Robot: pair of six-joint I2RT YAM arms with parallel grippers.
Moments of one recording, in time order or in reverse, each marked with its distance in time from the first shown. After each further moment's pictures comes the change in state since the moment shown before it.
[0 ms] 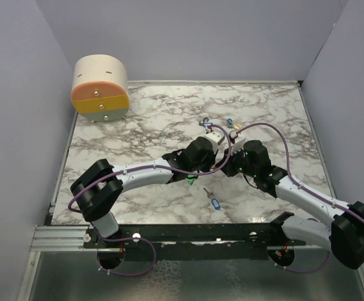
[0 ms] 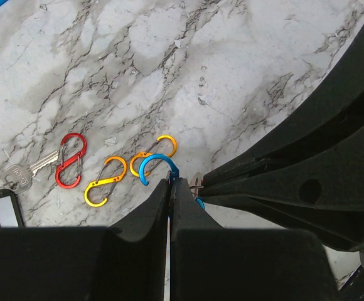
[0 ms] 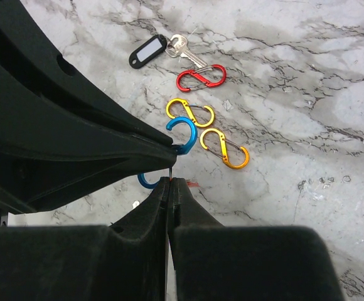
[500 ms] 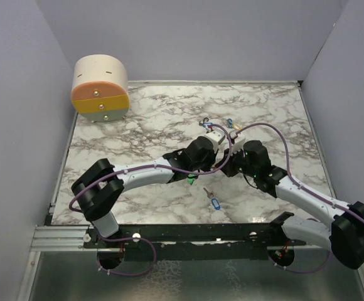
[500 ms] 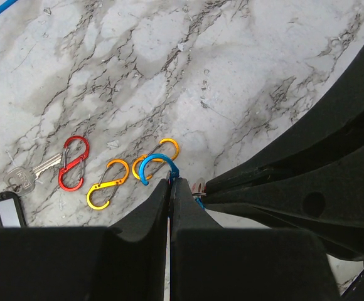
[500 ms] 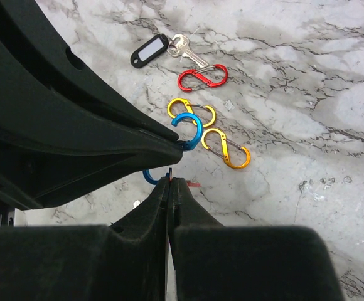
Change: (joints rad) left arm 0.000 0.010 0.012 -0.001 0.000 0.003; right arm 0.002 0.000 0.000 0.000 -0.002 -0.007
